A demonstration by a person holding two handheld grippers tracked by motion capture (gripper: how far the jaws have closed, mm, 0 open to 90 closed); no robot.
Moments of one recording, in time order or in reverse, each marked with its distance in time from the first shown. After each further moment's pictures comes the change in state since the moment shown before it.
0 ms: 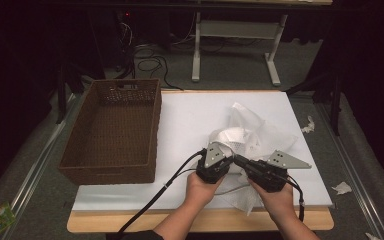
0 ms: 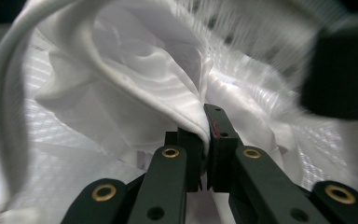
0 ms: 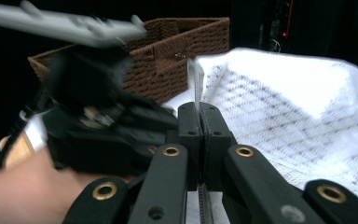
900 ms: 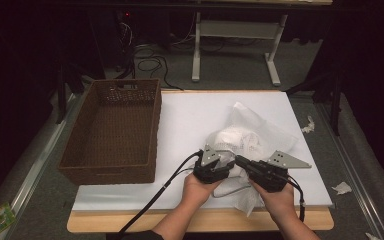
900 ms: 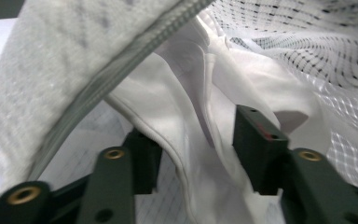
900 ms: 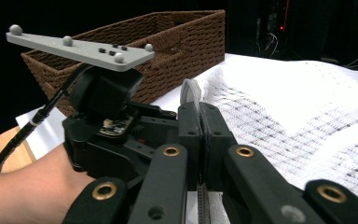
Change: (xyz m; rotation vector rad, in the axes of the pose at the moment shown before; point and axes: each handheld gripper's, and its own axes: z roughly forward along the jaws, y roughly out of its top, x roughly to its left) left arm 0.019 -0.021 0.001 0.048 -0.021 -0.041; right arm -0.004 -0.004 0.000 0.022 -0.013 0.013
